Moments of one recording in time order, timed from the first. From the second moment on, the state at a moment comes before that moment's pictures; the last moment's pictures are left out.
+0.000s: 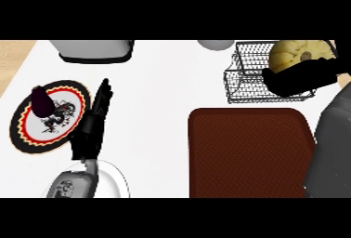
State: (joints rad) left arm -0.15 0.03 -0.08 -1.54 -0.17 0.18 0.03; right arm -0.89 -0.08 -0.16 -1.85 1.11 0.85 0.83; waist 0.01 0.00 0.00
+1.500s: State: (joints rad) left arm -0.15 0.02 -0.07 -1.57 -0.17 0.17 0.06; right arm -0.92 -0.28 -0.45 -1.24 0.96 0.25 0.57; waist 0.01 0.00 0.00
